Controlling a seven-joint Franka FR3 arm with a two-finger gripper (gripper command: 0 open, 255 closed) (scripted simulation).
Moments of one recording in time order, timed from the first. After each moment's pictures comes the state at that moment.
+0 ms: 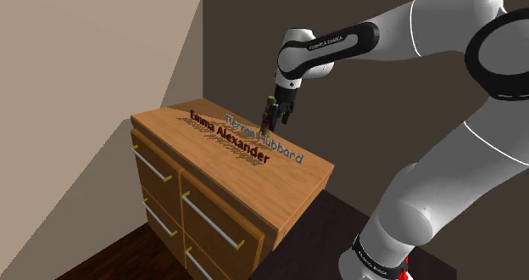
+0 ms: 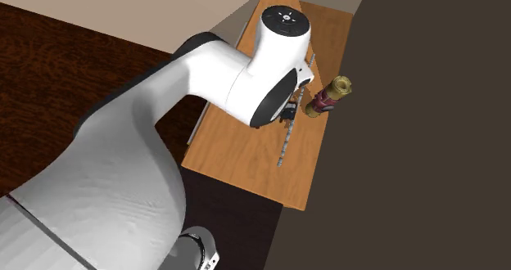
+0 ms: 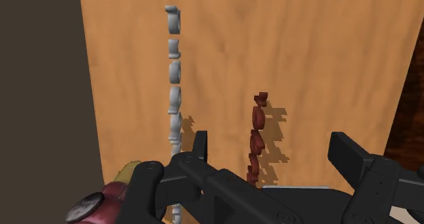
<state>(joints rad) -0.09 -0.25 -0.12 -2.31 0.01 2.05 -0.26</state>
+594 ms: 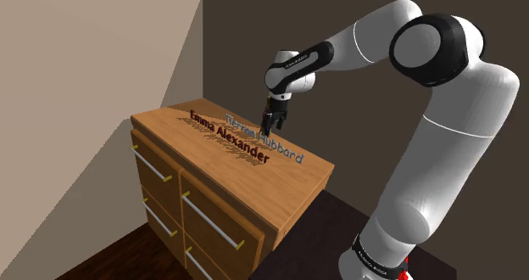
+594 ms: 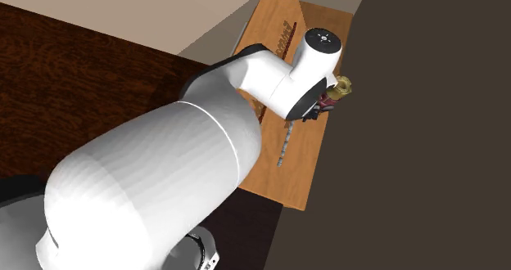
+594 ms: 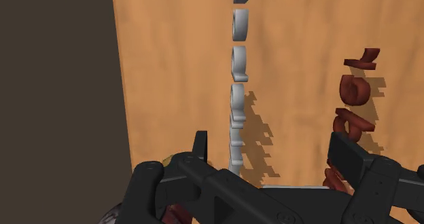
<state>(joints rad) -0.14 0.06 -0.17 -2.16 0.03 2.22 -0.35</state>
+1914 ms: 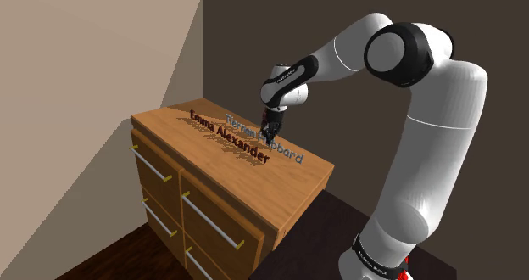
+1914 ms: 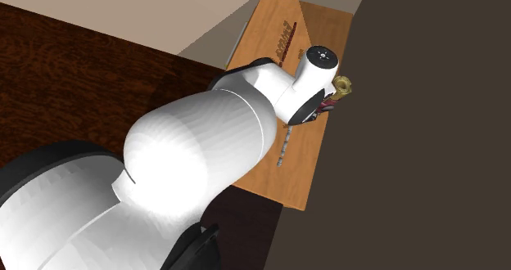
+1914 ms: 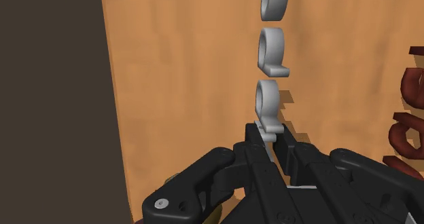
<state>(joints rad) -0.15 0.20 -0.18 -2.15 0.05 2.34 -0.38</state>
